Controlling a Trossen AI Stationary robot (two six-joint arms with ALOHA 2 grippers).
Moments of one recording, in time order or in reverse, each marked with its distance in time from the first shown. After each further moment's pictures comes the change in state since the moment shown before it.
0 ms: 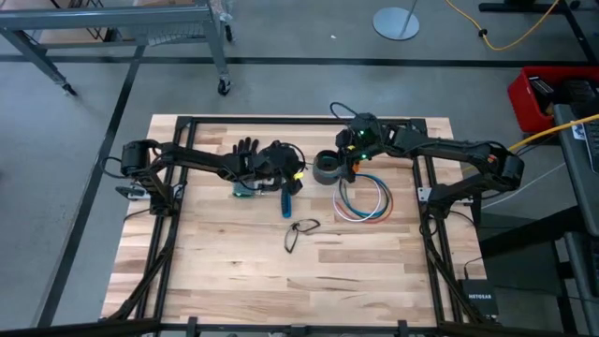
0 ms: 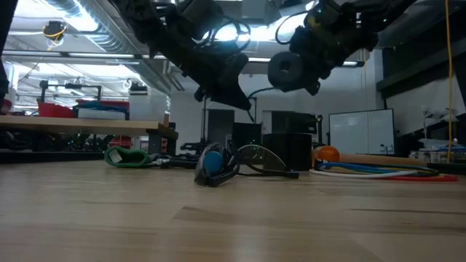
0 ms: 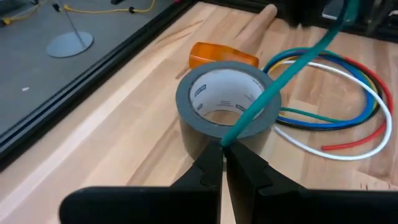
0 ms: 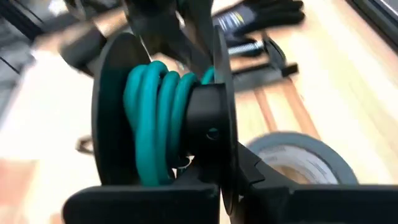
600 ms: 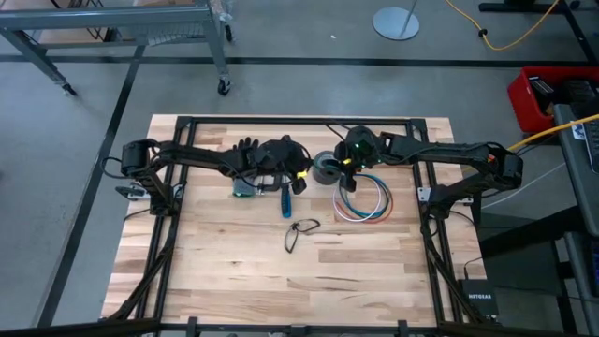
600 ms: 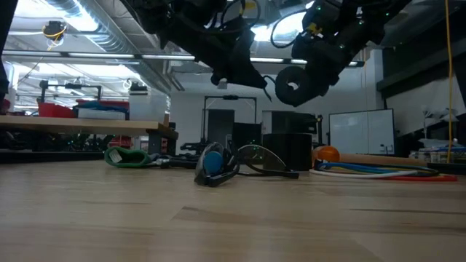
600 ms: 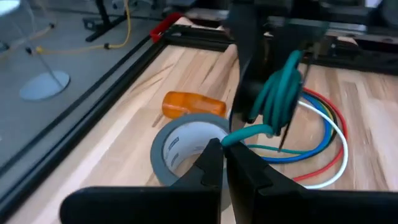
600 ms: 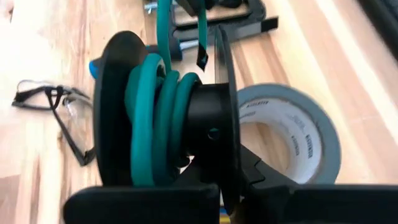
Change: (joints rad) left arm 0.004 0.000 0.097 0.015 0.107 0.121; right arm 0.105 0.004 0.000 -0.146 0.276 -0.067
